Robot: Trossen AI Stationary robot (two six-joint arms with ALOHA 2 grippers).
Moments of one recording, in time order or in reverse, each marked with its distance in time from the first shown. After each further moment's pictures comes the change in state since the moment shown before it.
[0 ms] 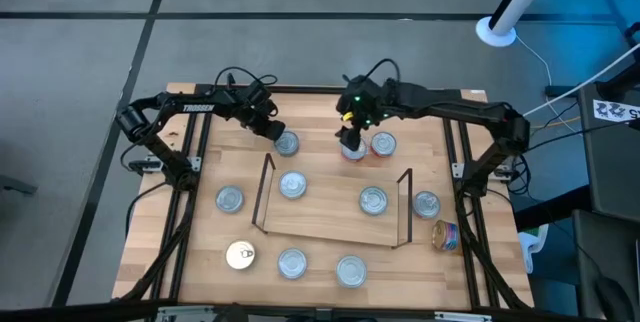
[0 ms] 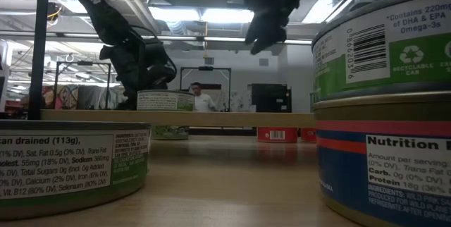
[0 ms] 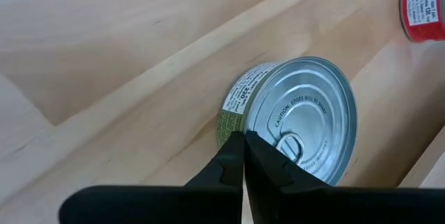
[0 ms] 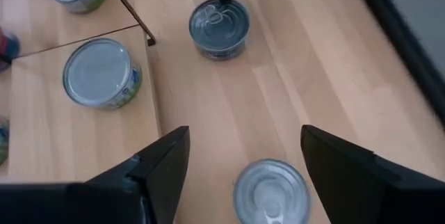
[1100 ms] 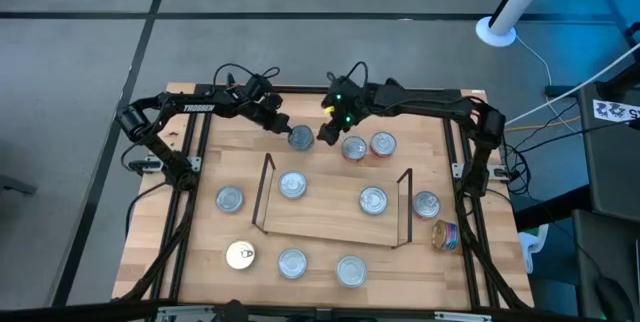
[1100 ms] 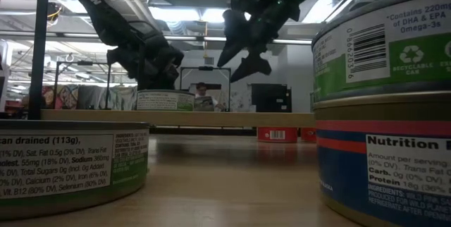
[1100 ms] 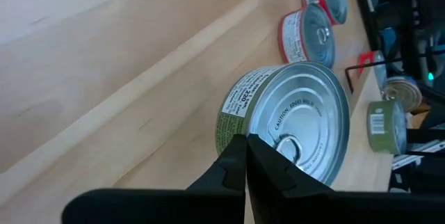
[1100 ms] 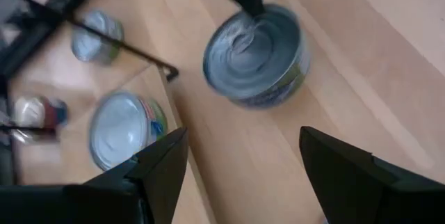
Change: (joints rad) left arm 0.003 0.000 -0.001 0.255 0.229 -0.069; right arm -0.070 0.191 0.000 0.204 -0.224 0.313
